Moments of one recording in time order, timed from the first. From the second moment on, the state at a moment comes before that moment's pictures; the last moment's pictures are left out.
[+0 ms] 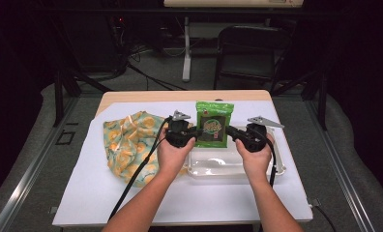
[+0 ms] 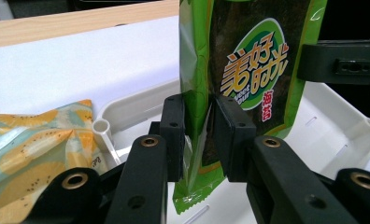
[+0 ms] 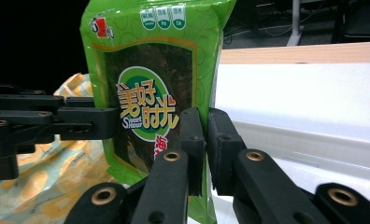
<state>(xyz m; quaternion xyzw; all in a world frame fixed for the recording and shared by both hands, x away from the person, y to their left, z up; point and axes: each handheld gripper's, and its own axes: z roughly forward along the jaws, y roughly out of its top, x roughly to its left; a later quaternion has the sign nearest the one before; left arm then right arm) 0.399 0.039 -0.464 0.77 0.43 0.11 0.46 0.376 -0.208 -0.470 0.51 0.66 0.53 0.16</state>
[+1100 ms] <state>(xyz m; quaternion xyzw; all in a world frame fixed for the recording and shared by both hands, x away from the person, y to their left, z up) 0.437 0.031 -0.493 0.76 0.48 0.08 0.43 0.414 -0.199 -0.487 0.52 0.68 0.48 0.16</state>
